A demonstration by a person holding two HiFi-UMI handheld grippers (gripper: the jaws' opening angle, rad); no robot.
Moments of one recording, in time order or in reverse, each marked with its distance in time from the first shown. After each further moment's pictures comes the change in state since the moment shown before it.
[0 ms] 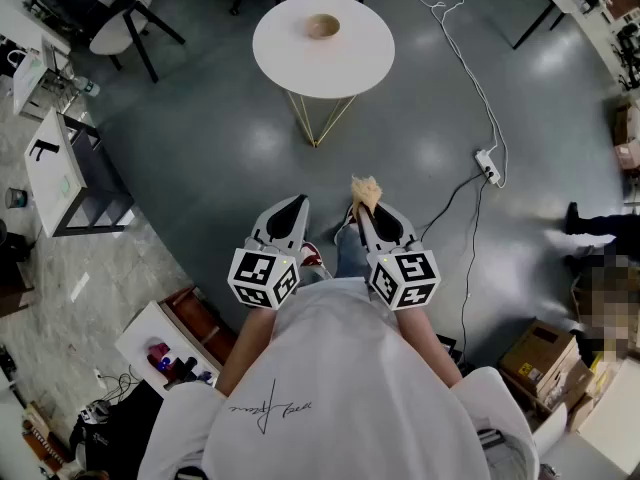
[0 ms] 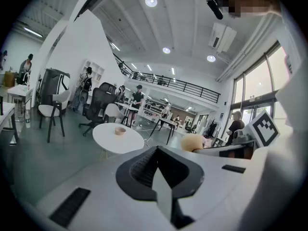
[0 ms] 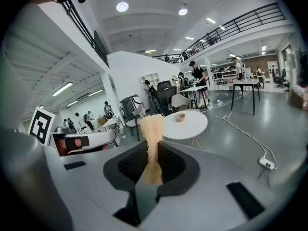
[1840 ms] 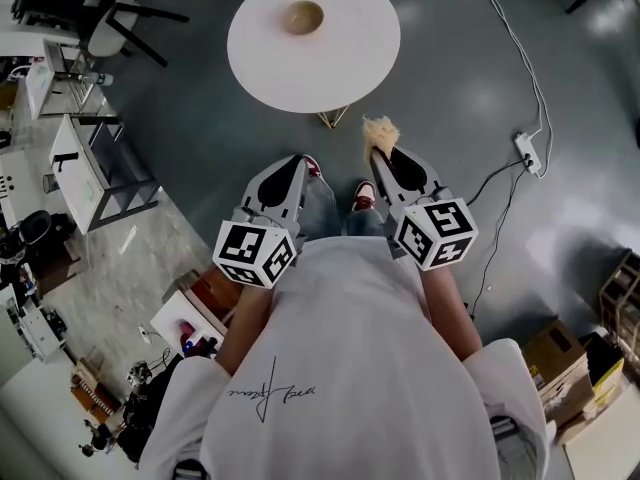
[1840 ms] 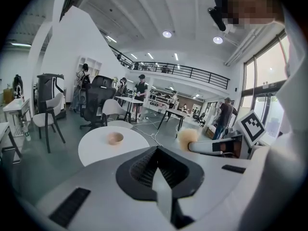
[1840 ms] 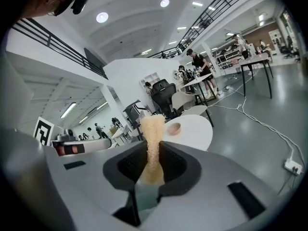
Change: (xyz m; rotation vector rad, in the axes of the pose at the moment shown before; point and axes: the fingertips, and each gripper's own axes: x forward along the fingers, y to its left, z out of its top) left arm 0.231 0.021 0.098 0.060 0.107 0.101; right arm 0.149 -0.191 0.138 0.144 -0.006 0.188
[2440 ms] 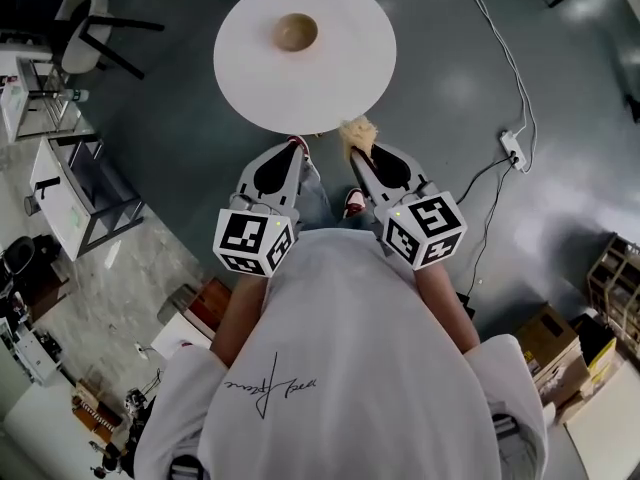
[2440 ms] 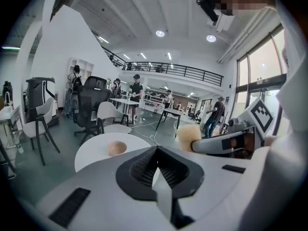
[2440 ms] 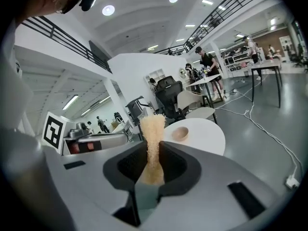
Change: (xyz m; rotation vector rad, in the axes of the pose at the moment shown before) left arm 0.058 0.061 0.030 0.073 0.005 -0.056; right arm 0.074 0.018 0.028 -0.084 0.039 0.023
